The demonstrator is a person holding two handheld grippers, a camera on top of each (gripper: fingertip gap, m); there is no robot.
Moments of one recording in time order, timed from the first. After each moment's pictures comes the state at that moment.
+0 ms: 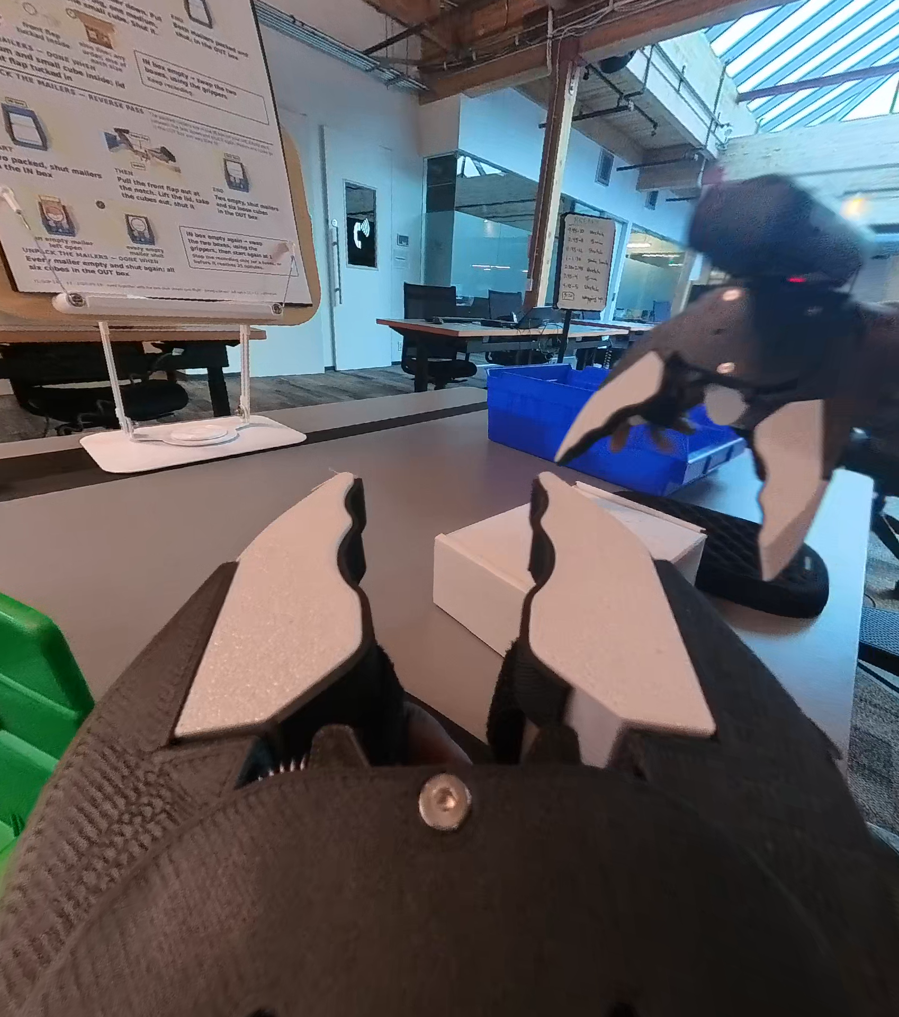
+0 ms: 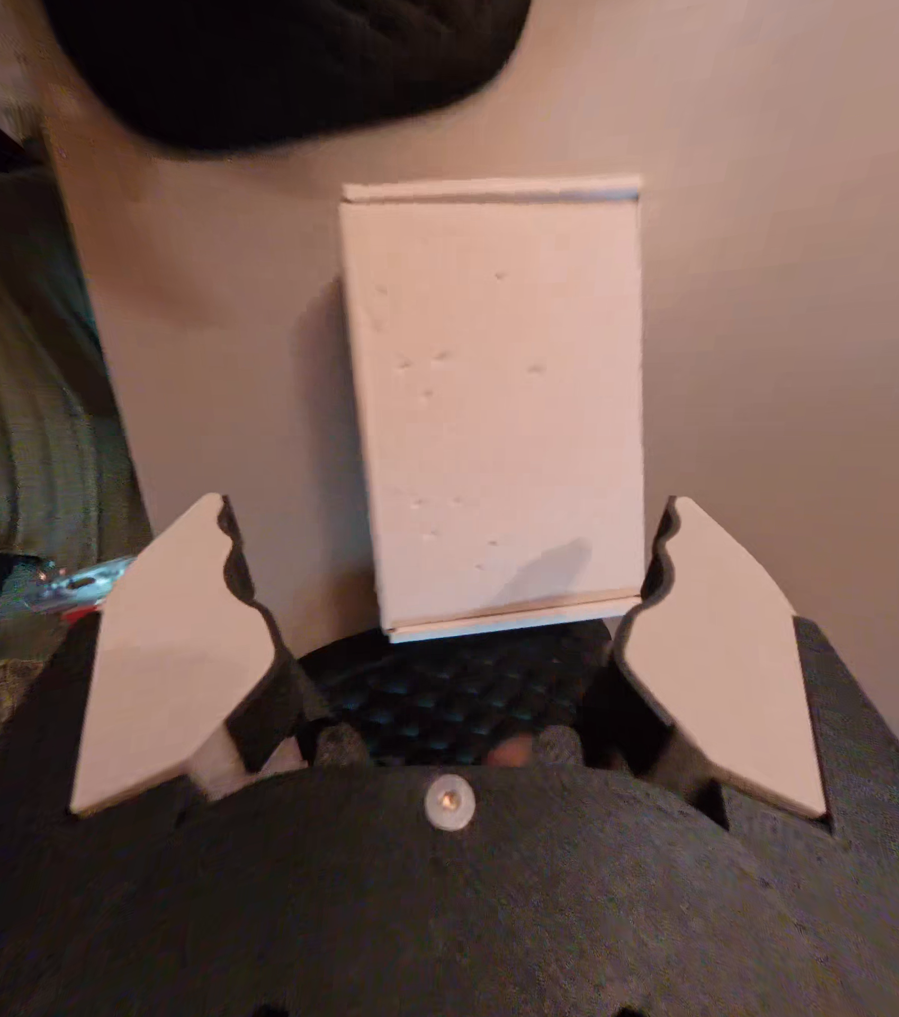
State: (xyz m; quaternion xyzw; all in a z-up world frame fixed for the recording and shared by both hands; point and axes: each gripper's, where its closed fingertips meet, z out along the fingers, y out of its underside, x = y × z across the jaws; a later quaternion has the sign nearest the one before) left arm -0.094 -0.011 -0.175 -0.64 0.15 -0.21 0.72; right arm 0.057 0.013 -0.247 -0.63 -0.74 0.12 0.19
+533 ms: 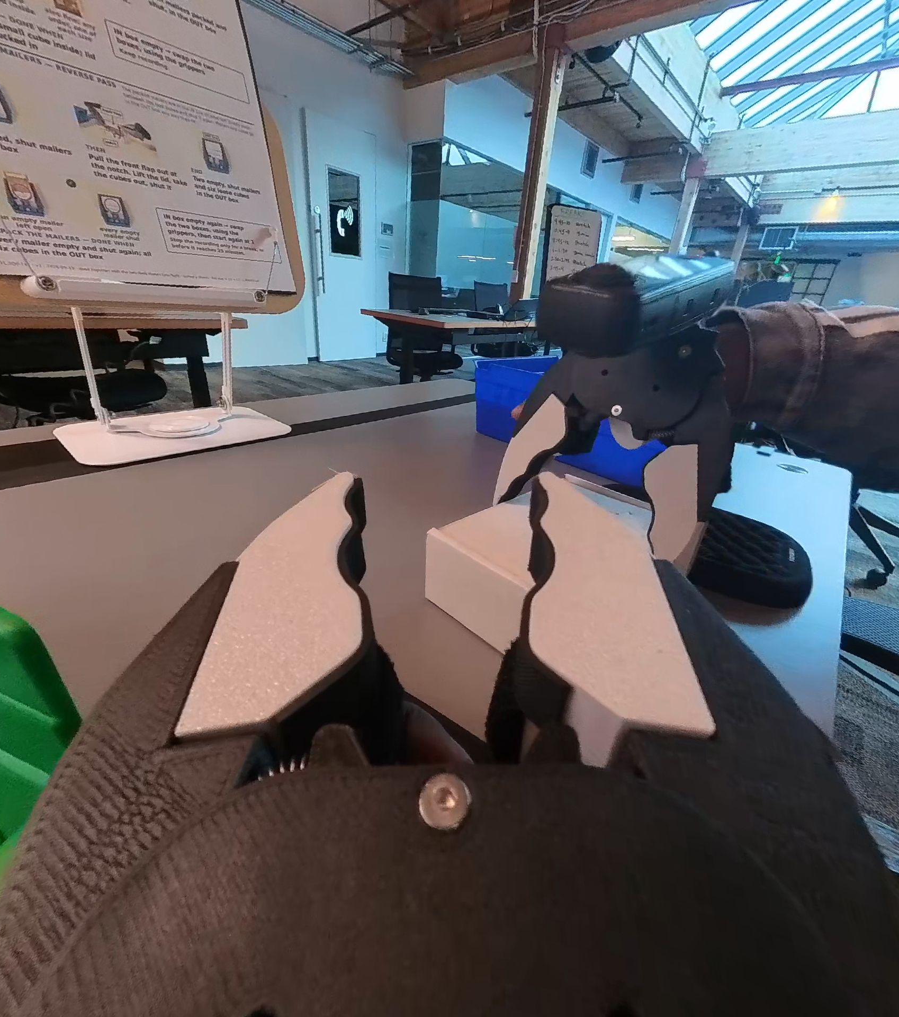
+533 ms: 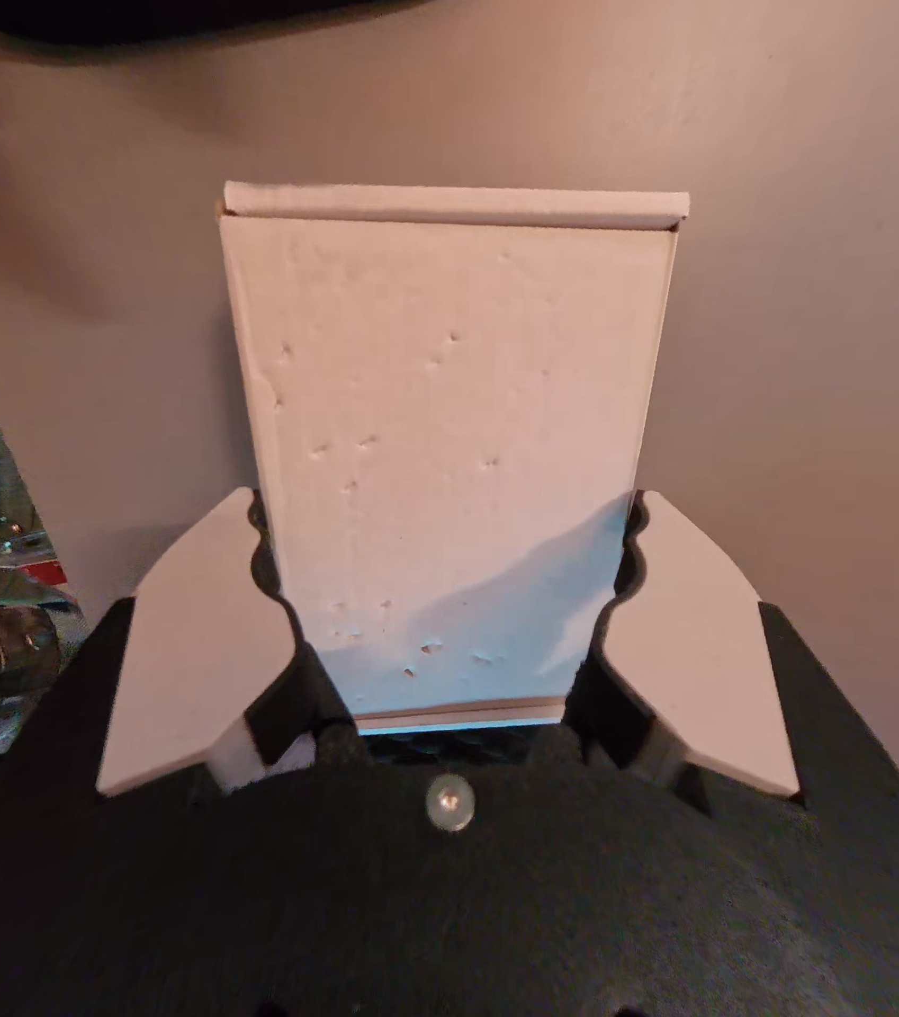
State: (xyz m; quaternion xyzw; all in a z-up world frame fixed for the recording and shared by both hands) left arm -0.091 -0.009 -0.178 -0.65 0.15 -0.23 0.71; right arm 0.031 0.032 -0.282 -0.61 -0.79 0.06 0.10
